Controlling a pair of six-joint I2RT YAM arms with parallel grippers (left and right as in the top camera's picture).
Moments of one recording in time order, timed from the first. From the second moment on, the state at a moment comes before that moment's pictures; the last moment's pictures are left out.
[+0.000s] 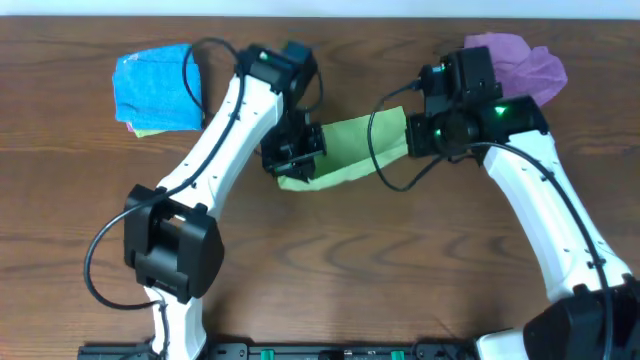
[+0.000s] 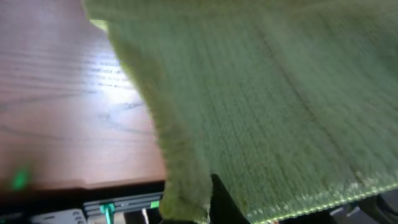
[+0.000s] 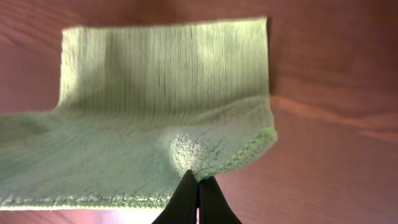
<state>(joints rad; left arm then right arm) -0.44 2.01 1.84 -1.50 0.41 -0.58 0.23 1.61 1.41 -0.95 -0.15 0.08</state>
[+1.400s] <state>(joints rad) -0.50 1.81 1.04 -1.11 0.49 -0.51 0.44 1.28 0.75 -0.76 -0.10 0.43</state>
